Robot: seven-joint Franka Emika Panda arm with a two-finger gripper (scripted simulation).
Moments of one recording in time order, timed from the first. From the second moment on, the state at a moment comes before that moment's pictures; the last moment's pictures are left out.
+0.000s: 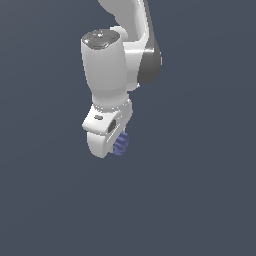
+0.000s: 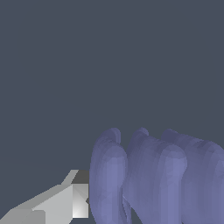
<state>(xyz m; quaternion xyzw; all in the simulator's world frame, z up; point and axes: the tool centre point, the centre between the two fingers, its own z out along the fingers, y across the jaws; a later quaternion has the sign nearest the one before) 0.066 -0.037 0.242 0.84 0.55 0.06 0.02</state>
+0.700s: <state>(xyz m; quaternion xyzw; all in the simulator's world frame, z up) 0.060 -0.089 0.331 0.77 0.64 0.09 0.02</state>
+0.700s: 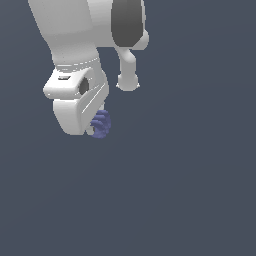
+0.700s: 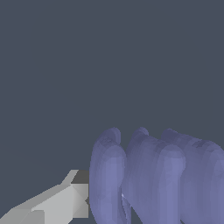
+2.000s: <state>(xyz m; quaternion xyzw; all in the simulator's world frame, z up) 0.070 -0.182 0.484 0.62 0.77 0.14 0.03</state>
